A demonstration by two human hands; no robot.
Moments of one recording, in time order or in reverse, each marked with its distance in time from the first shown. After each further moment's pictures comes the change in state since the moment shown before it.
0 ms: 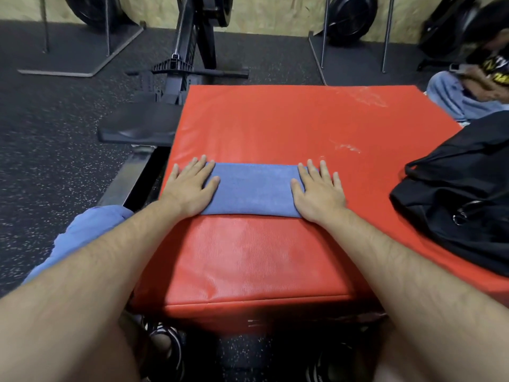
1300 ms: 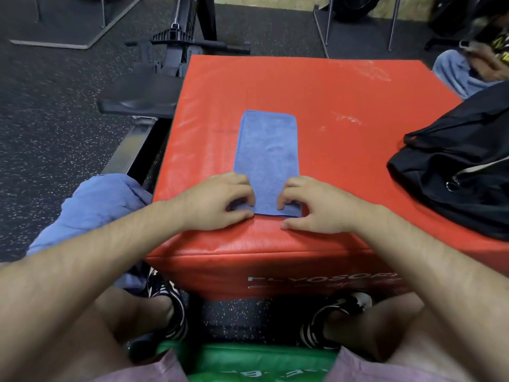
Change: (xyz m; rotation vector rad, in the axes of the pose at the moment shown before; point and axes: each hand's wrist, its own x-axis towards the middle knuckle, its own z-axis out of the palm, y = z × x) left_hand -0.103 0.053 -0.010 -0.144 -0.008 0.803; right_hand -0.101 0.002 -0.034 0.195 -0.172 -0.784
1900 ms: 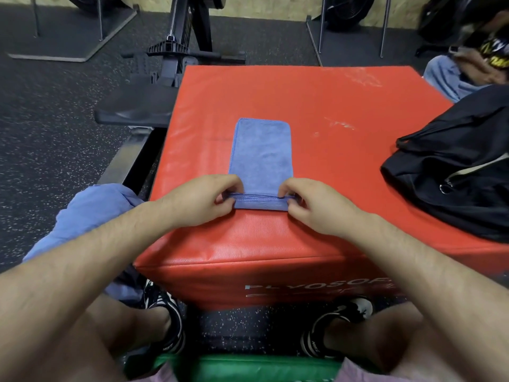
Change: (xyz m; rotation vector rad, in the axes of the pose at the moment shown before) left_hand 0.001 -0.014 -0.009 -0.063 0.023 -0.180; right_hand -0.004 0.007 0.009 0.081 0.235 0.145
